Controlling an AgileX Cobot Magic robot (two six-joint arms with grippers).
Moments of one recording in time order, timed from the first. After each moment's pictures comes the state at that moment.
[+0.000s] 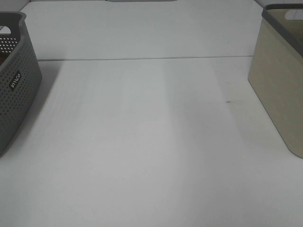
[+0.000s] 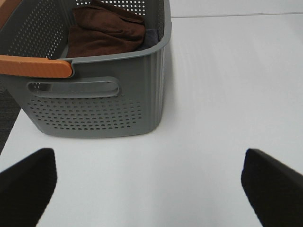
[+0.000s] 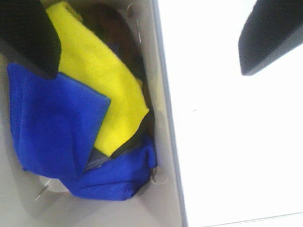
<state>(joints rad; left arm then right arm) 0.05 0.00 -0.50 -0.02 1.04 0.03 0.01 1.66 -1.80 0.03 1.22 0.07</state>
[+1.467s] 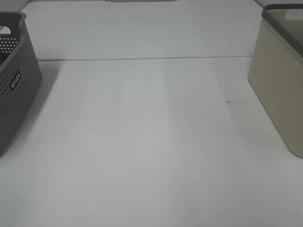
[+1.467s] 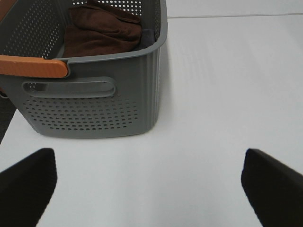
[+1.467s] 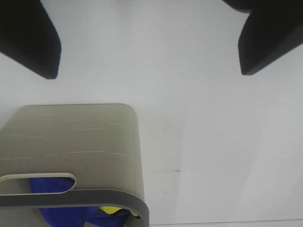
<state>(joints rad) 0.05 0.00 -0.50 -0.04 1.04 0.03 0.10 0.00 -0.50 0.00 1.07 0.04</state>
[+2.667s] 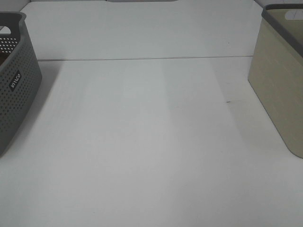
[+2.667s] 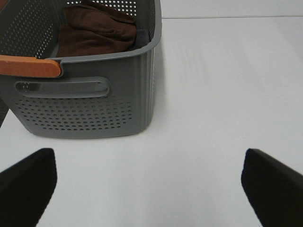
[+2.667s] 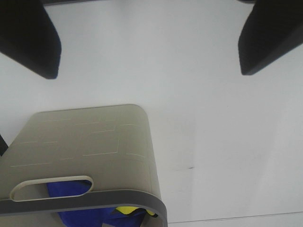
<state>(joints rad) 0.05 0.00 -0.50 -0.06 1.04 0.03 0.02 0.00 -0.50 0.01 1.06 0.04</state>
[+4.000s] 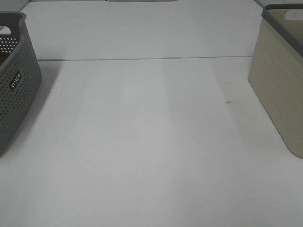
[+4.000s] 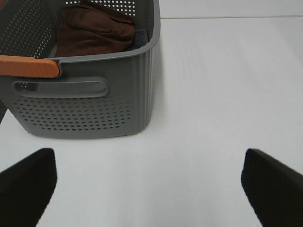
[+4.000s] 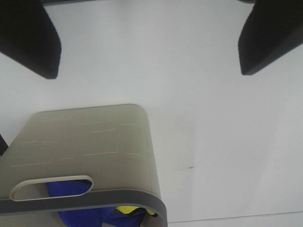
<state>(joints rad) 0.05 0.00 -0.50 -0.06 1.04 0.03 0.02 0.00 -0.50 0.01 1.06 0.04</state>
